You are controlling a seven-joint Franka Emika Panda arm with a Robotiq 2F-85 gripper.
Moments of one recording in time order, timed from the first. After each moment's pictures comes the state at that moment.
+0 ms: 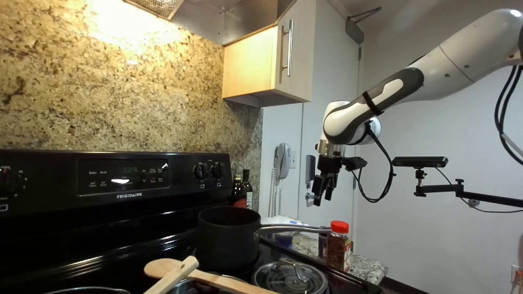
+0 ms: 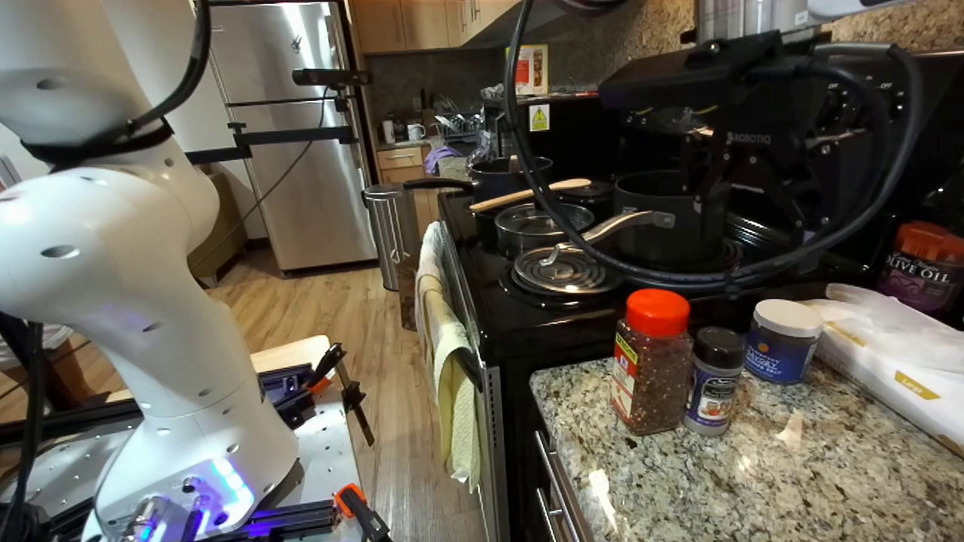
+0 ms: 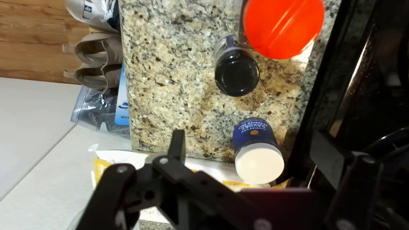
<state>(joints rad) -0.21 -0.03 -0.31 -2.12 -0.01 2.27 -0.30</state>
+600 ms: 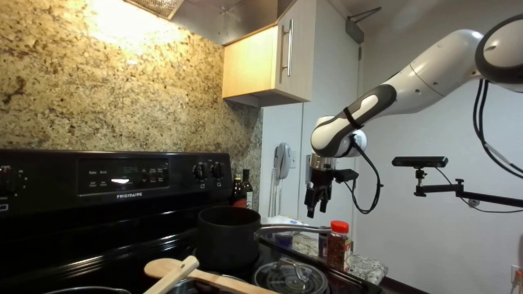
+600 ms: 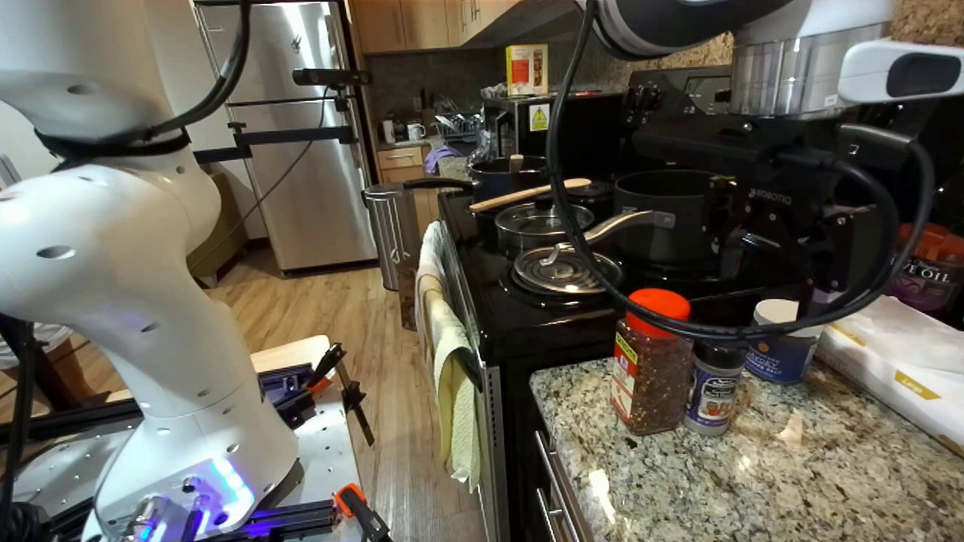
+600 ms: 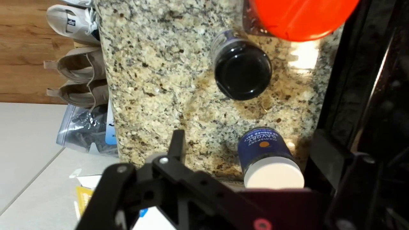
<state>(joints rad) -0.23 0.13 -0.30 -2.04 0.06 2.27 -0.30</state>
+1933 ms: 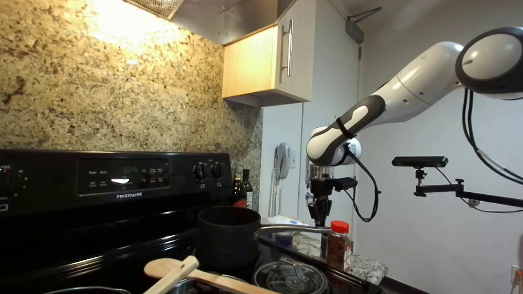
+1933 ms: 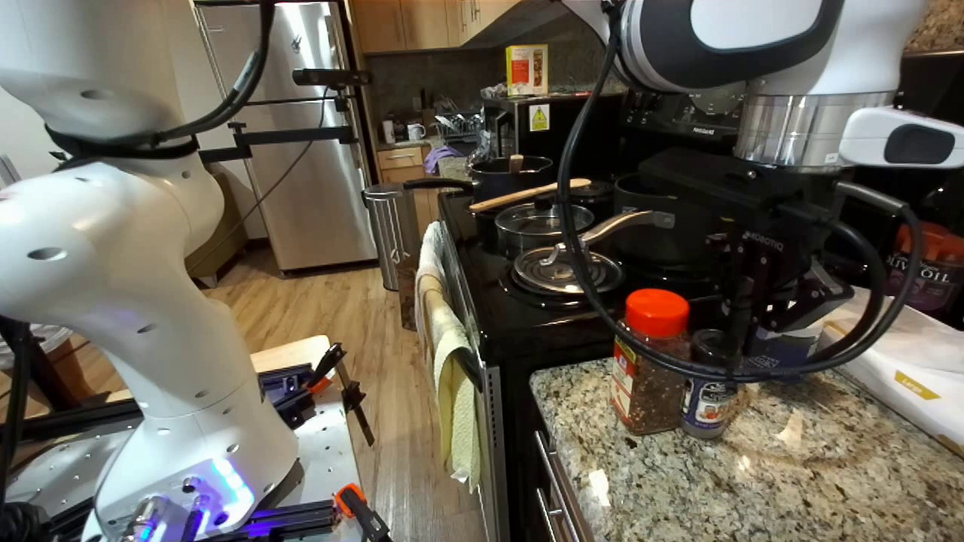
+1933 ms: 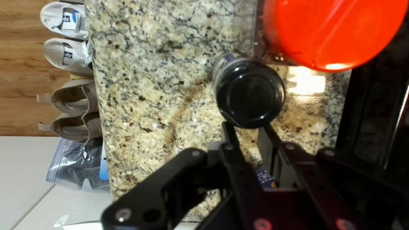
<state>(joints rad) -0.27 0.22 -0.27 -2.00 0.06 2.19 -0.30</state>
